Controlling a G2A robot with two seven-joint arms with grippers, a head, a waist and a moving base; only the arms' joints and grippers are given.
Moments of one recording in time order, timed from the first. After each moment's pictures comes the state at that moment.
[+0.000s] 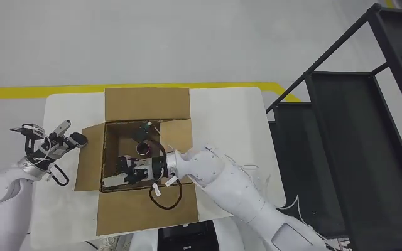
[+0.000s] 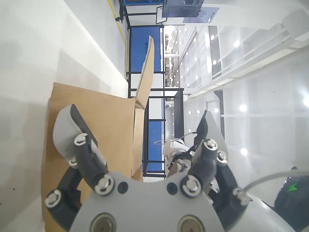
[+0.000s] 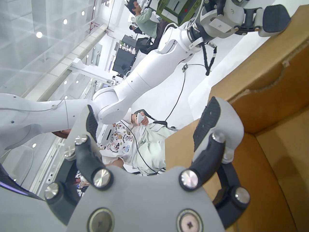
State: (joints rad) left arm 1.27 -0.94 -1.61 -1.09 -0.56 -0.38 -1.04; right arm -1.17 -1.54 0.89 -1.55 -0.16 -0.38 0.86
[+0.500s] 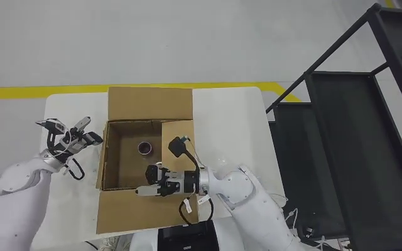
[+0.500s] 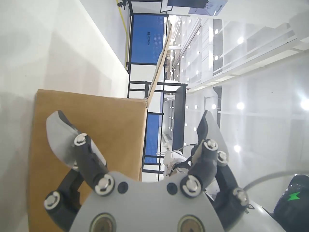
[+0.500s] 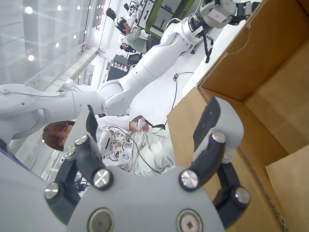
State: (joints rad) left arm 1.17 -0.97 -1.47 -1.03 -0.55 -0.37 -1.02; right arm -1.45 -1.45 1.06 -1.81 -0.20 -0.38 0.91
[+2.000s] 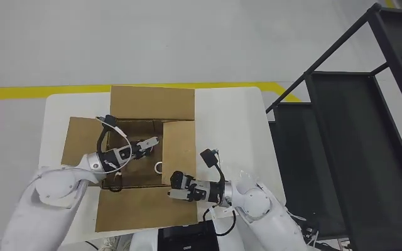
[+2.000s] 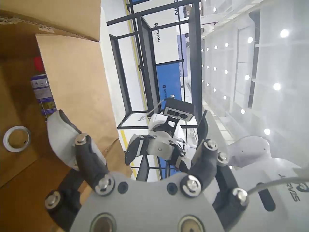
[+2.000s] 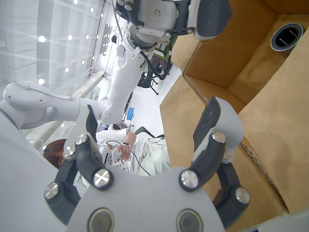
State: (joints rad) left arm 1.39 -0.96 -1.33 -1.83 -0.21 -0.11 -0.84; right arm -1.64 -1.34 1.17 -1.77 -0.11 -0.60 0.79
